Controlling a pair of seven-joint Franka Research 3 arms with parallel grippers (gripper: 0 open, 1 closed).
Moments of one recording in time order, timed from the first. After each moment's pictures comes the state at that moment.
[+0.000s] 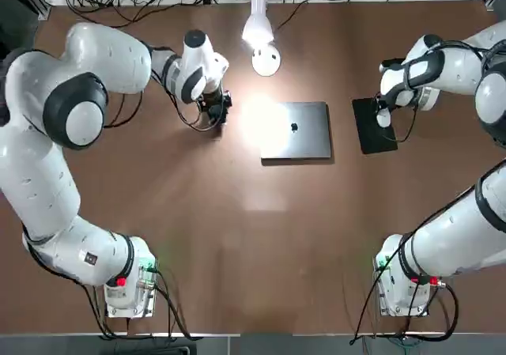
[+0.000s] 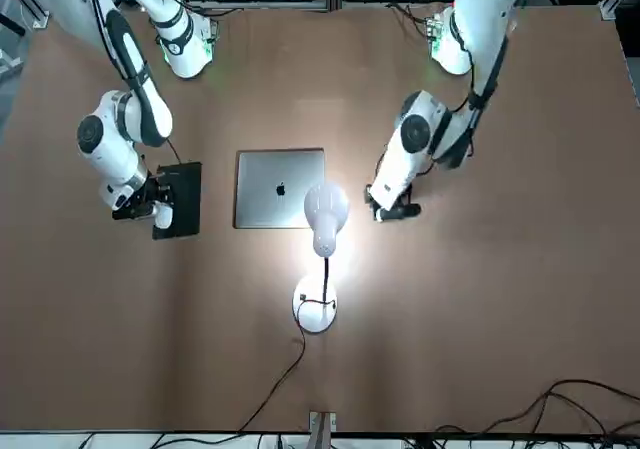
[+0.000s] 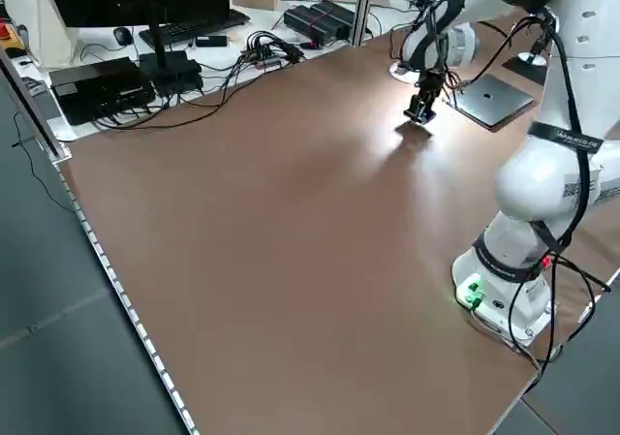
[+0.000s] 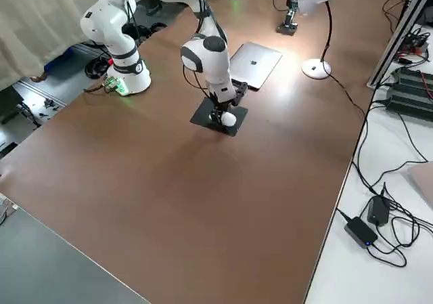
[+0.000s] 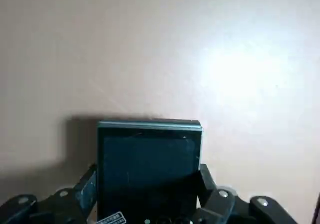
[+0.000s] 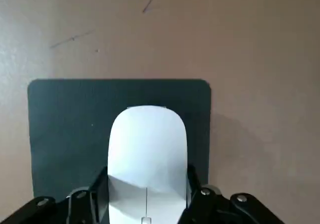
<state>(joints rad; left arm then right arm) -0.38 0.45 -0.24 -2.14 0.07 2.62 -0.76 0.17 0.26 -0.18 -2.49 0.20 2.77 -0.30</state>
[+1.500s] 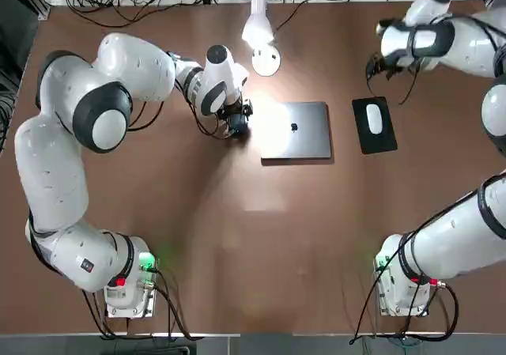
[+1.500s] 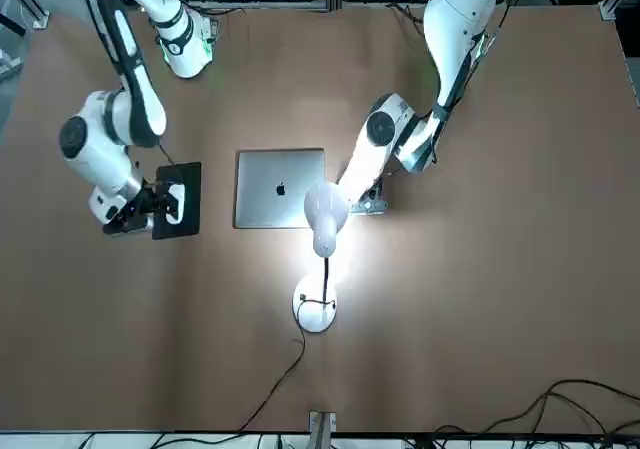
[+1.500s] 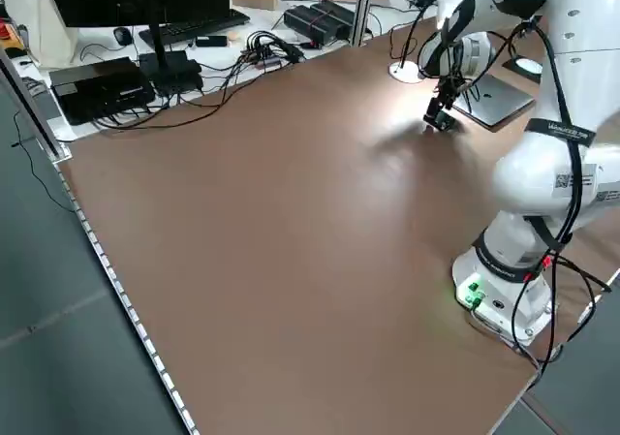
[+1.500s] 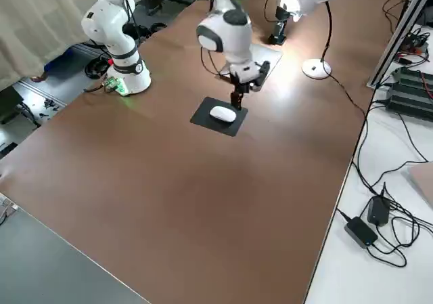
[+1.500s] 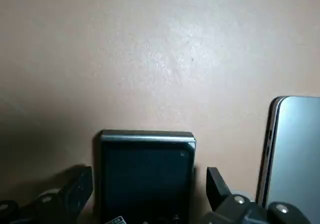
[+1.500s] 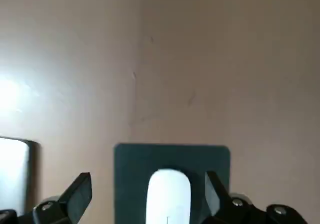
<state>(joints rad) -0.50 0.56 -0.22 -2.02 0.07 2.67 -0.81 0.22 0.18 -0.19 -2.17 0.20 2.40 -0.21</state>
